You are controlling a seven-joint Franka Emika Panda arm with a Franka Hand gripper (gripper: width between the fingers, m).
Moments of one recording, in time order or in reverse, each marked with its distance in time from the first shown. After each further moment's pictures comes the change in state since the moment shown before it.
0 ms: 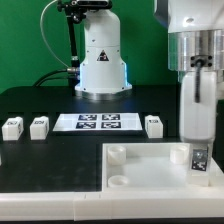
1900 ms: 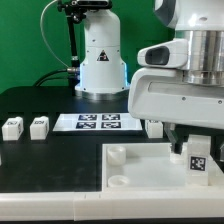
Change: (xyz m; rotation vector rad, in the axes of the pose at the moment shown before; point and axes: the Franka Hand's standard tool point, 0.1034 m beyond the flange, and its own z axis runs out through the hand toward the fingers) arm 0.005 -0.004 0.000 -0.060 0.094 -1.578
